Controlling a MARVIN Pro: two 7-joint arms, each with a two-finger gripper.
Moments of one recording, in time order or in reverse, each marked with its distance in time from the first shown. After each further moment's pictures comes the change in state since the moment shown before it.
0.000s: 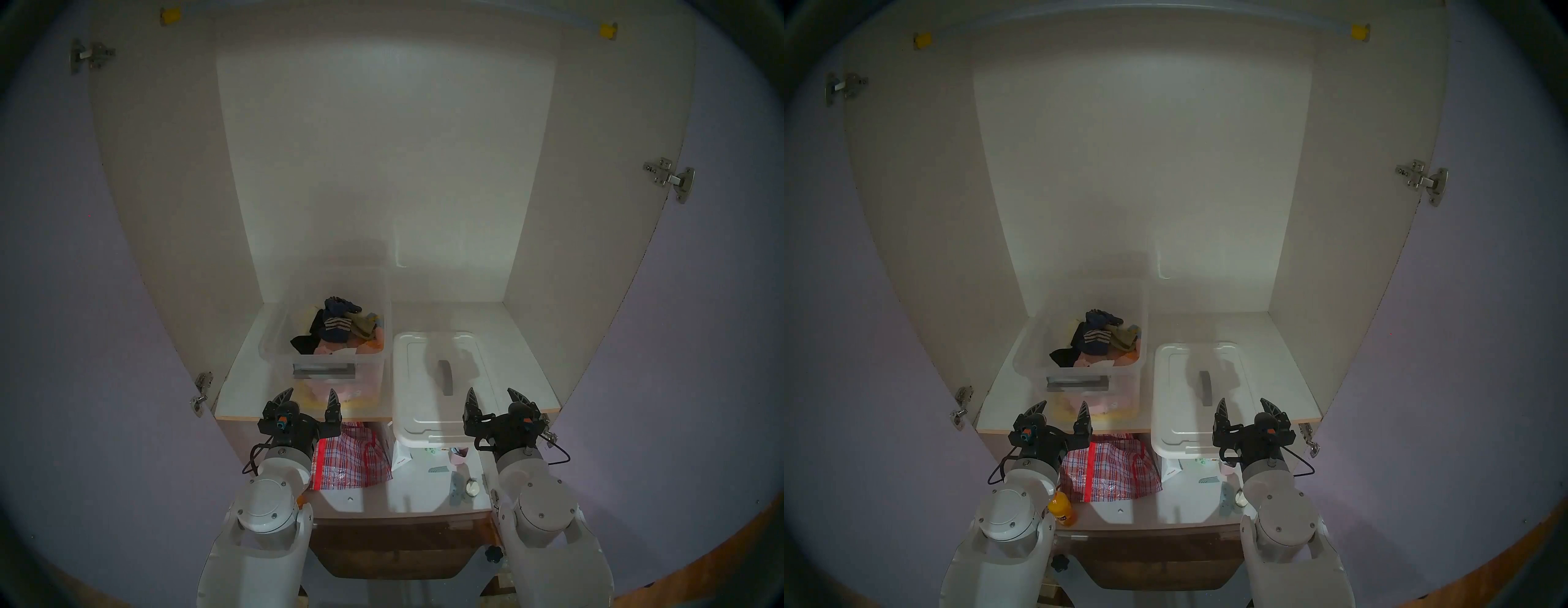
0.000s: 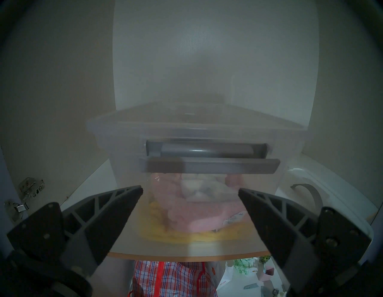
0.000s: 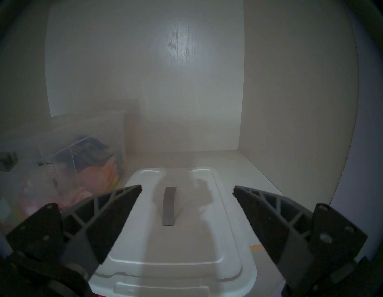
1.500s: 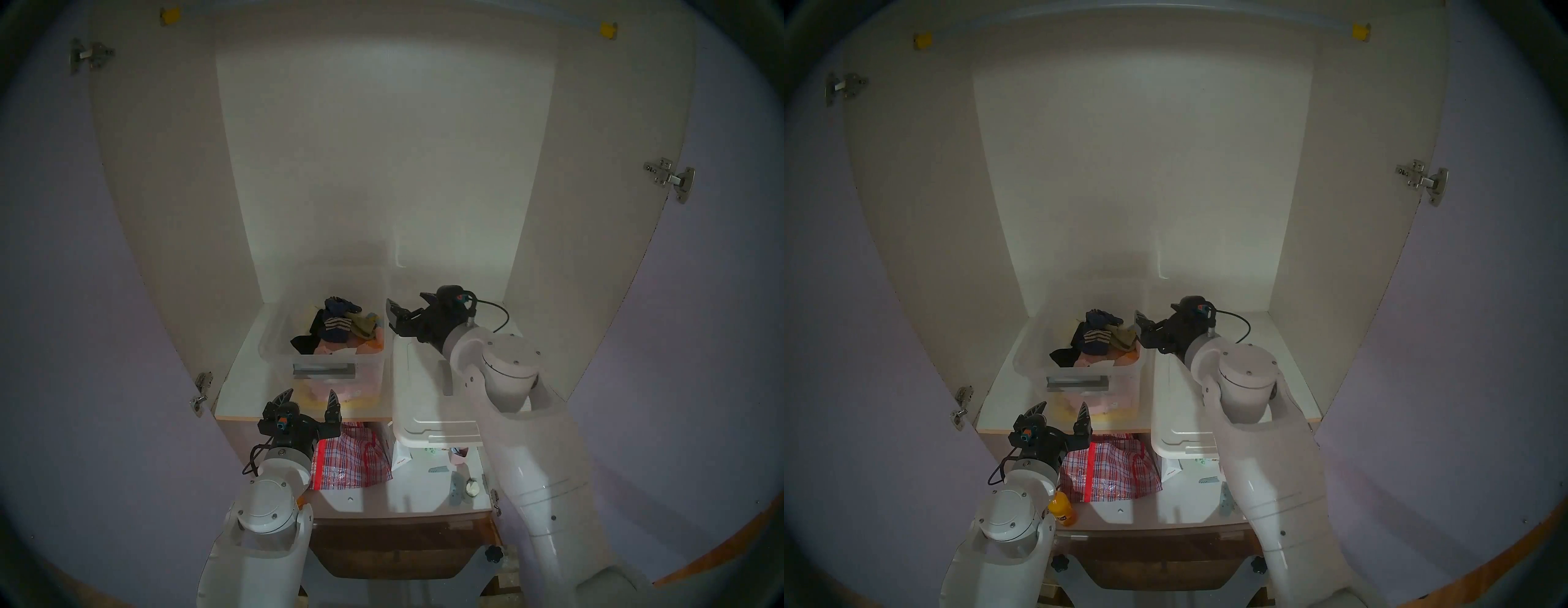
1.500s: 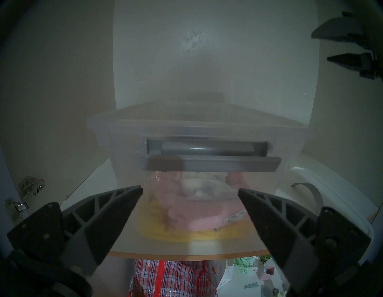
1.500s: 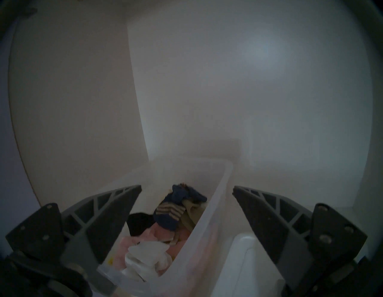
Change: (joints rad) left arm 0.001 0.001 0.001 0.002 0.000 0.000 0.002; right arm 0.605 0.028 -0.194 0.171 0.138 0.565 0.314
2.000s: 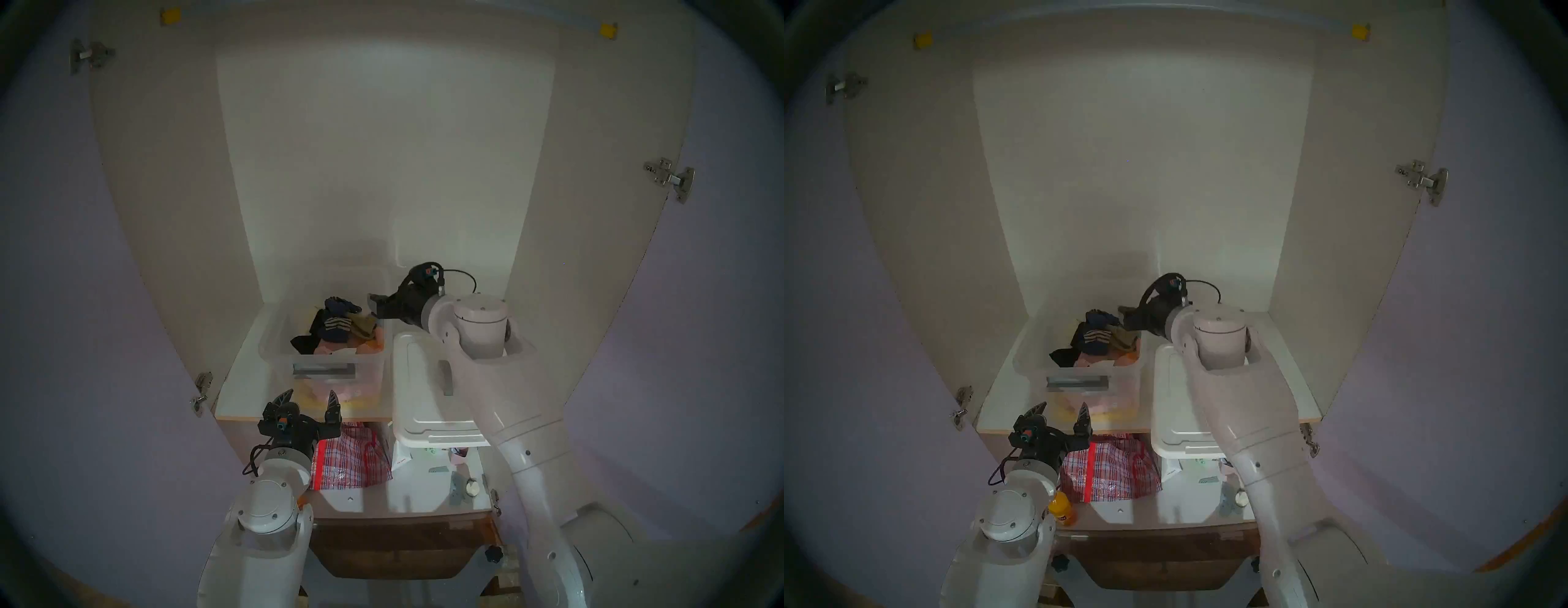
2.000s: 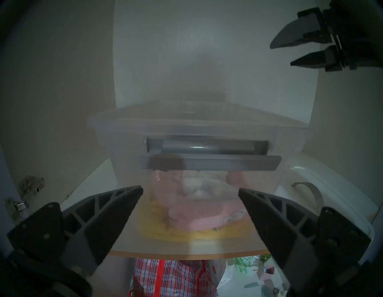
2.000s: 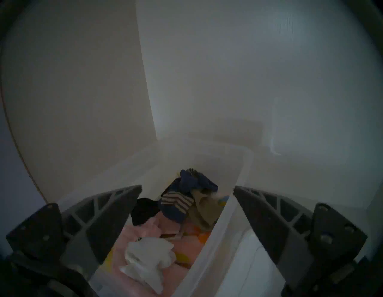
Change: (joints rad) left arm 0.000 0.000 0.000 0.002 0.000 0.000 0.001; right arm 0.256 -0.023 -0.050 0.168 -0.039 0.022 0.047
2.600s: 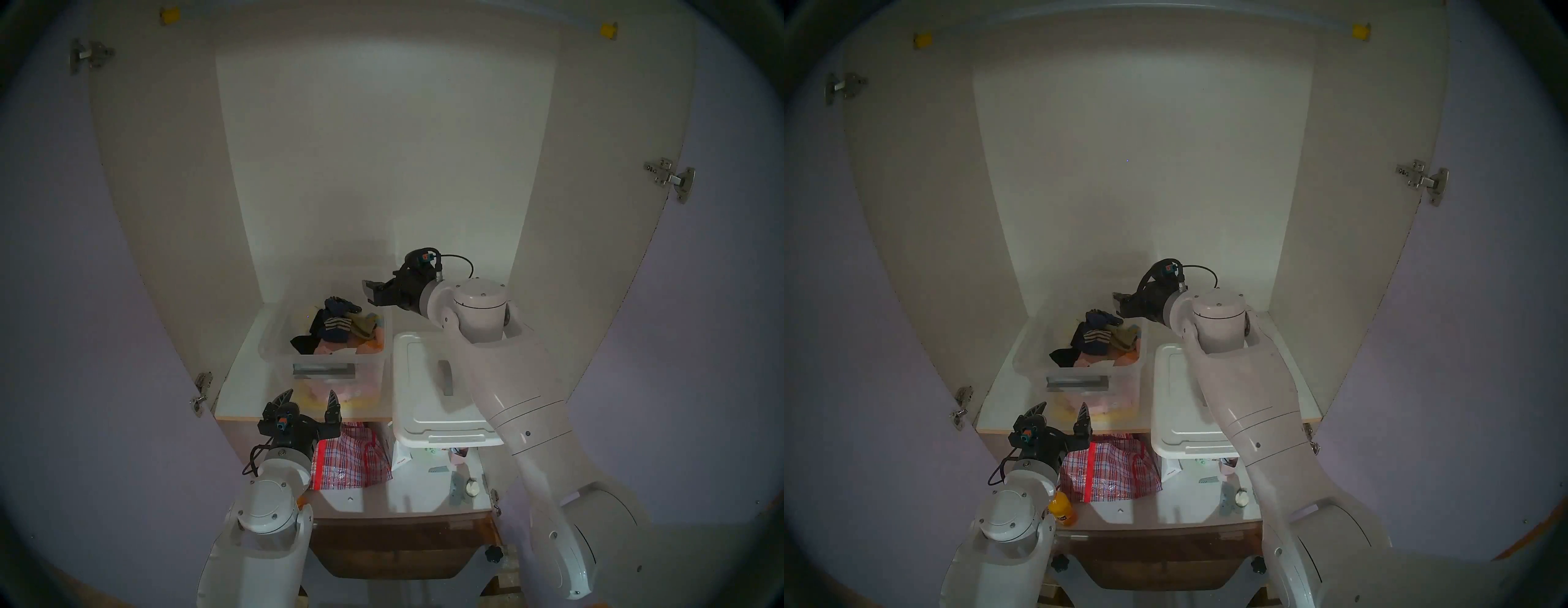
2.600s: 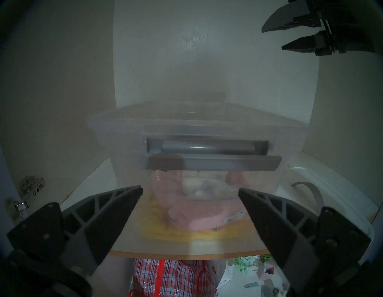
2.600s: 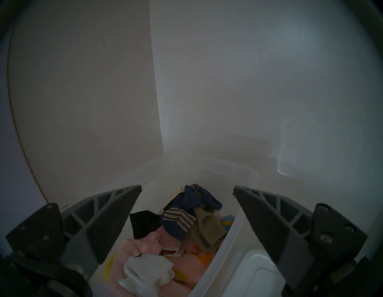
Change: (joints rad) left arm 0.000 0.000 0.000 -0.001 0.000 0.000 0.000; right arm 0.011 0.007 -0.007 0.029 0.007 -0.033 0.035
